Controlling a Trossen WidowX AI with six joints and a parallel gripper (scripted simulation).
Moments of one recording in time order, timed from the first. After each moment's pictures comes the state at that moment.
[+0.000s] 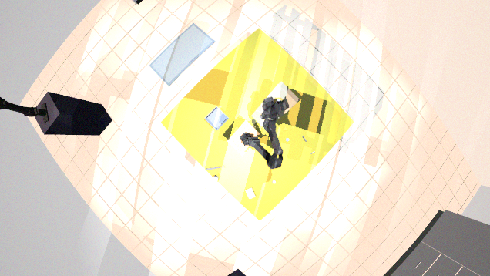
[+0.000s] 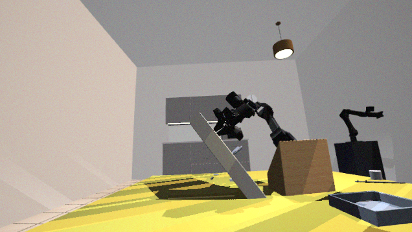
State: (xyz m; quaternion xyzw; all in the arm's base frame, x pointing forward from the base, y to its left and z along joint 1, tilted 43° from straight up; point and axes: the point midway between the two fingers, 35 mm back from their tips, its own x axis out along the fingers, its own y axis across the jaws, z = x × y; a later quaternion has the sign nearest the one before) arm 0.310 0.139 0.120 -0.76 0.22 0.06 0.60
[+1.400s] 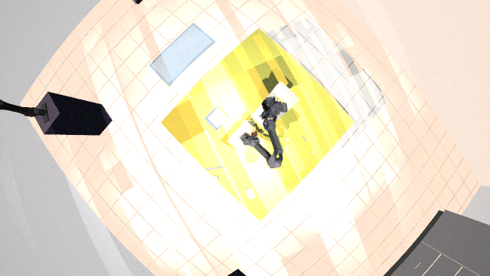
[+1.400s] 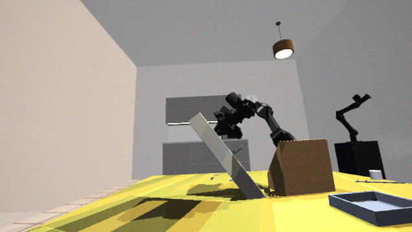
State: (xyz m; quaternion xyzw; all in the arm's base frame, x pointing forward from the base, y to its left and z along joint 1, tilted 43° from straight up) arm 0.313 0.140 0.119 -0.68 0.23 0.04 0.69
